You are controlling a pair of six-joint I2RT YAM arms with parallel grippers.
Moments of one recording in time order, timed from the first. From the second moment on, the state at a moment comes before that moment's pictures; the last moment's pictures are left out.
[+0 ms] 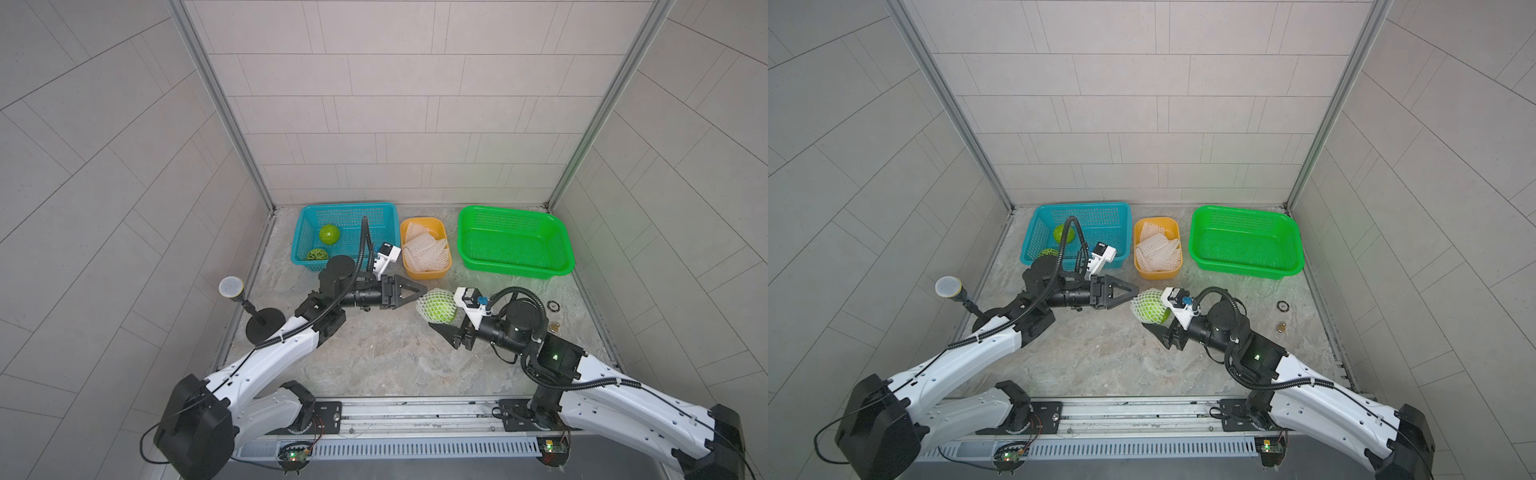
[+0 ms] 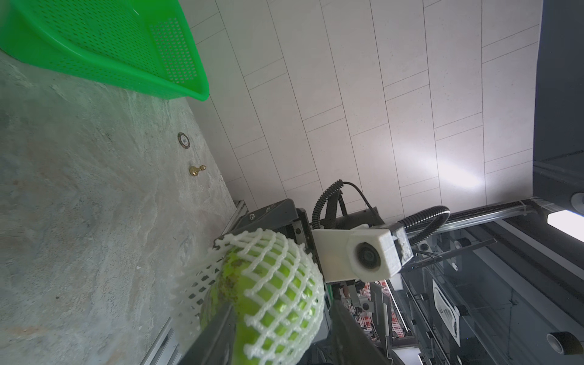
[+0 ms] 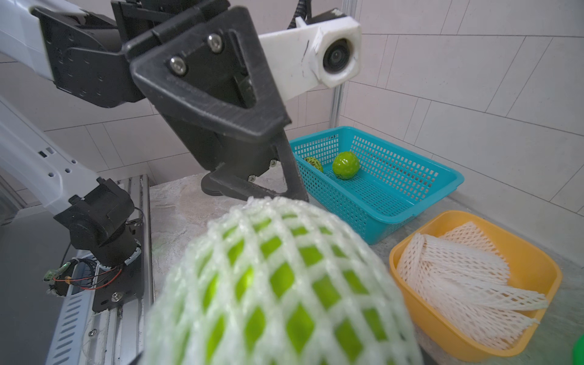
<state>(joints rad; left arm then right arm) -0.57 1.10 0.71 0.29 0.91 -1.10 0.86 0.73 0.50 0.07 -0.17 0.00</state>
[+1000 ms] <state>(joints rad) -0.29 0.91 0.52 0.13 0.79 -1.05 0.63 0.89 0.60 0.26 -0.54 0.36</state>
